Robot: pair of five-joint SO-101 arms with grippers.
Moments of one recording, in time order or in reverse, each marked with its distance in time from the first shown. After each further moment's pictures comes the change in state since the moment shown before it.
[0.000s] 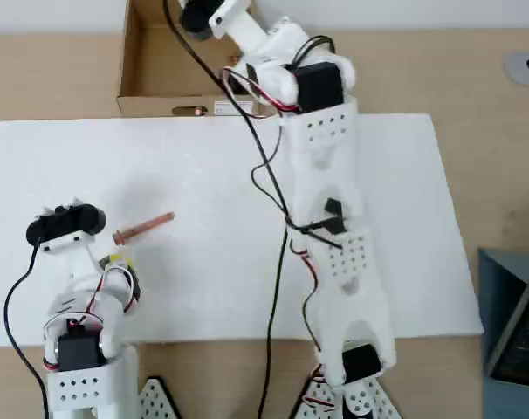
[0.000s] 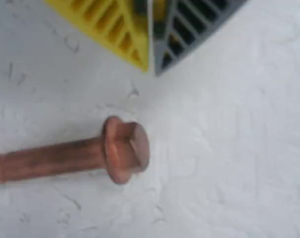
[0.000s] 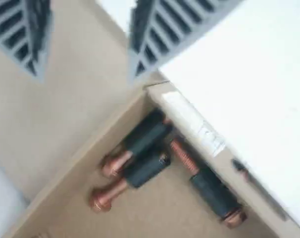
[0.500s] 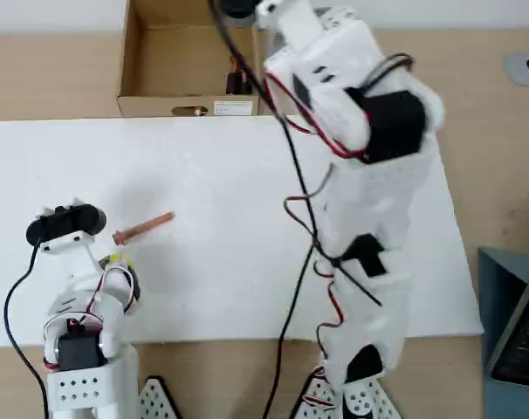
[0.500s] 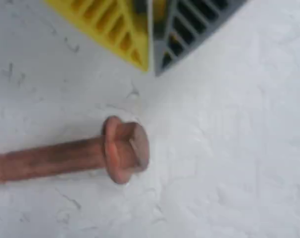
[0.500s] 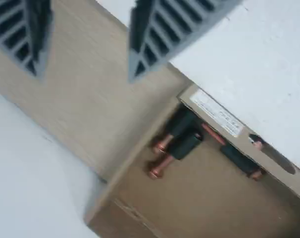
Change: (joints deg) left arm 0.0 0.0 0.0 0.0 0.0; right arm 3.0 -22.6 4.3 7.7 -3.9
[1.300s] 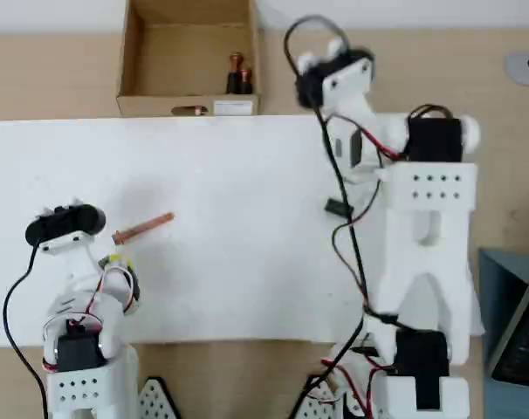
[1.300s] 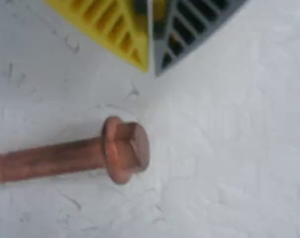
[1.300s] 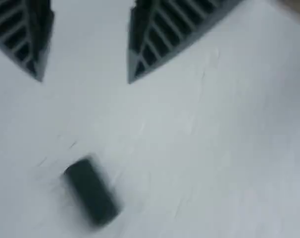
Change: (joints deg) left arm 0.0 0.0 0.0 0.0 0.0; right arm 14.4 -36.2 84.6 -0.7 4.7
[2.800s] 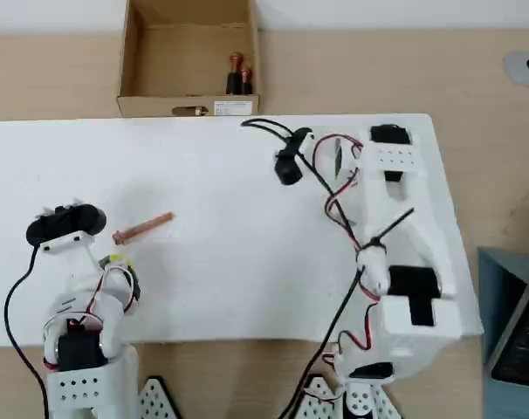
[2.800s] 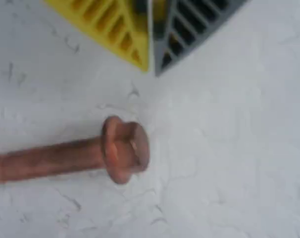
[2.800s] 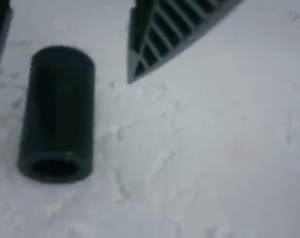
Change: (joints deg) left arm 0.0 0.0 0.0 0.0 0.0; right arm 3.6 23.1 16.7 -25.3 34.2
